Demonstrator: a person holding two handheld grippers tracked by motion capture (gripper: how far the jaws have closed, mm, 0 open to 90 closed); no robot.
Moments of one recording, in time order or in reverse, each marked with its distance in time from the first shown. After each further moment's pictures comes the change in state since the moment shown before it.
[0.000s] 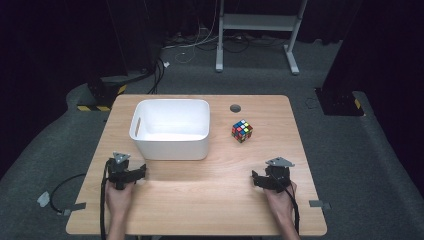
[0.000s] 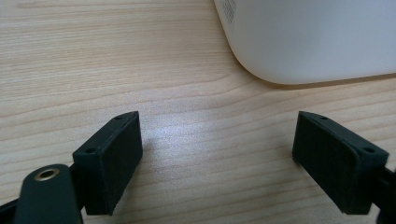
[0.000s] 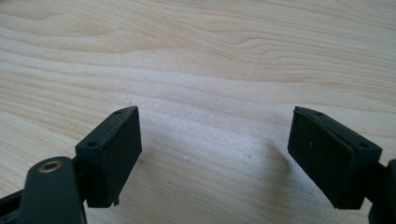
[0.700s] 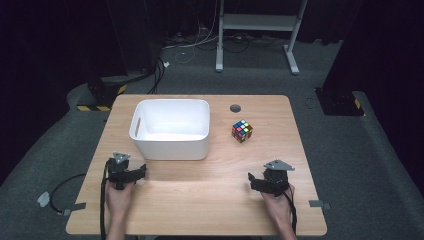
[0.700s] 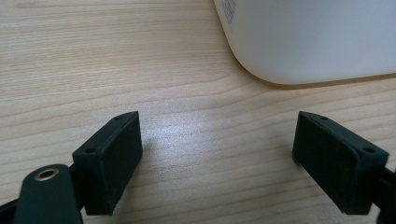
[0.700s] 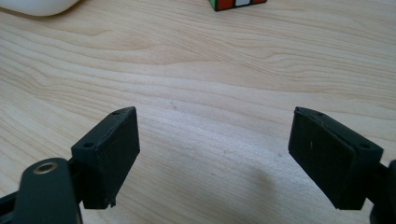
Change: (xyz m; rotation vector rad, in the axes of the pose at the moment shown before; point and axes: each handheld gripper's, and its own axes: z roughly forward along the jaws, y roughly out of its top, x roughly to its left) left arm 0.000 0.000 0.000 0.000 -0.001 0.000; right arm 0.016 0.003 -0.019 -0.049 0.061 -0.005
